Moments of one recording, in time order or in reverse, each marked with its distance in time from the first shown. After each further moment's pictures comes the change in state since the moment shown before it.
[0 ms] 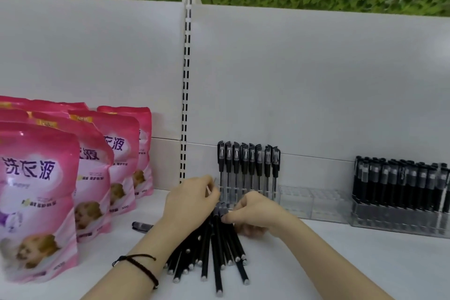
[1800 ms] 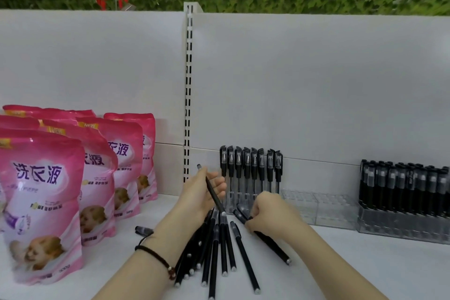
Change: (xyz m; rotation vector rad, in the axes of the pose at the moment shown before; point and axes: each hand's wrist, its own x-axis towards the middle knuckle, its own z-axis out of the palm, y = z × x) left_hand 0.025 0.023 -0.001 -1.479 -0.086 -0.752; right_hand -0.002 0.014 -0.009 -0.433 0.268 -0.088
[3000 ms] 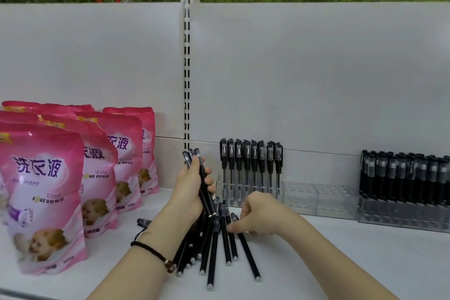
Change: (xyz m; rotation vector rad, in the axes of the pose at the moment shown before) left_hand -0.011 0.002 -0.008 -0.153 -0.038 0.134; right_hand -0.016 -0.016 -0.002 0.150 -0.222 -0.021
